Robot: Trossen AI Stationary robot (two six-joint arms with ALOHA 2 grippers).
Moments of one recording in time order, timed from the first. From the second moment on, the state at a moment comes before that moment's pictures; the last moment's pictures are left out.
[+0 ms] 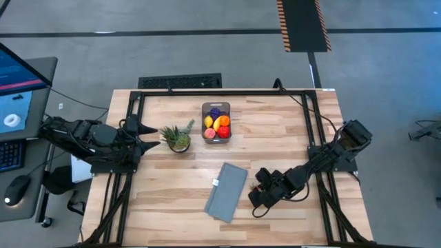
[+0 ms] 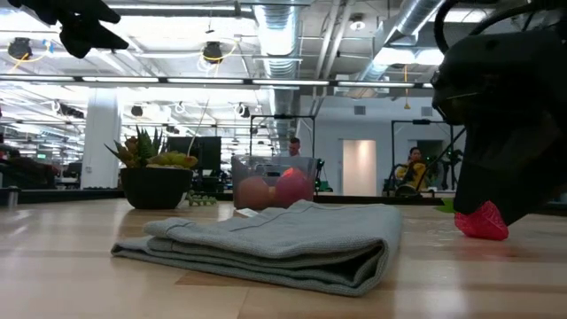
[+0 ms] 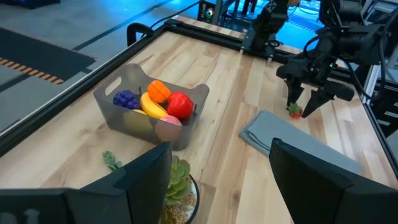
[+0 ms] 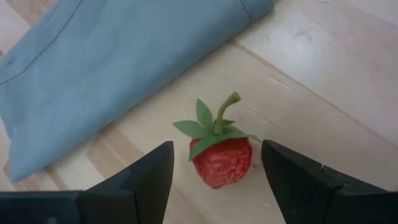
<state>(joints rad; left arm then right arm) -0.30 0.36 0.66 -0.73 -0.48 -0.41 0.60 1.69 0.80 -0.26 0.31 1.43</state>
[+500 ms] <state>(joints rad) -0.30 0.36 0.66 -0.75 -0.48 -0.41 0.56 1.69 0.80 -0.27 0.26 1.42</state>
